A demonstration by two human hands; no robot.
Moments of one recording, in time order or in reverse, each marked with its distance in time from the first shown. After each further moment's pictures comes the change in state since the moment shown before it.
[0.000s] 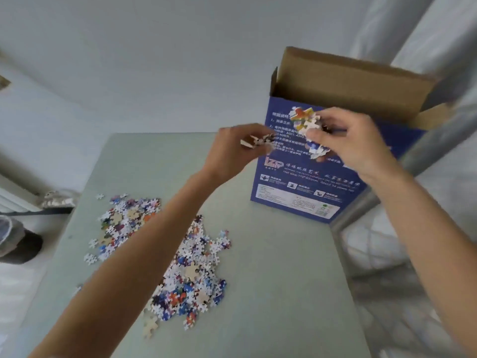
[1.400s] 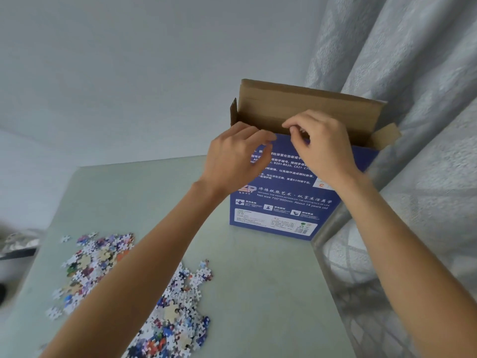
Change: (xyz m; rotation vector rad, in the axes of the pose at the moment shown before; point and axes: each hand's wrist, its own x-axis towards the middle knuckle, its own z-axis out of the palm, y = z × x) left_hand 0.061 0.025 0.038 0.478 0.261 0.530; right_hand 0.048 0.028 -0.029 -0.724 0.285 -0.506
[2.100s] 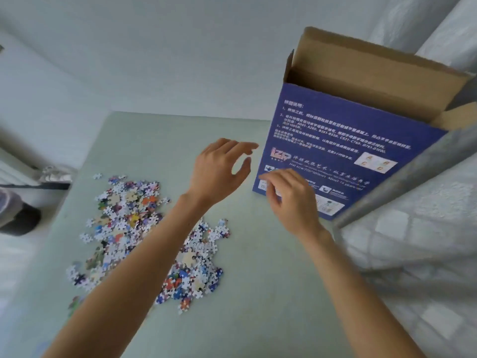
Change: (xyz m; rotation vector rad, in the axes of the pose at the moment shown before) left_hand -0.129 -0.021 -0.035 -0.008 -0.162 -0.335; right_hand -0.122 -0.085 0.095 0.170 -0.127 -0.046
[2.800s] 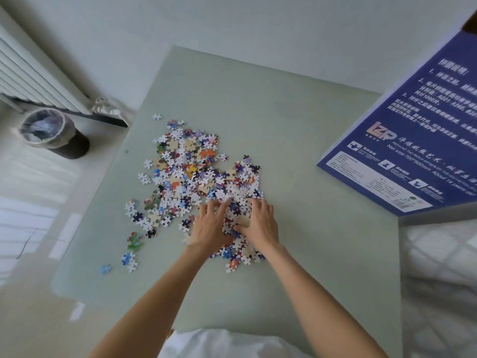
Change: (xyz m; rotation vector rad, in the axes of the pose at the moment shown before) left_hand -0.254 -0.085 0.024 0.149 -0.745 -0.795; right_hand -0.099 -0.108 0.197 0.008 -0.847 0.467
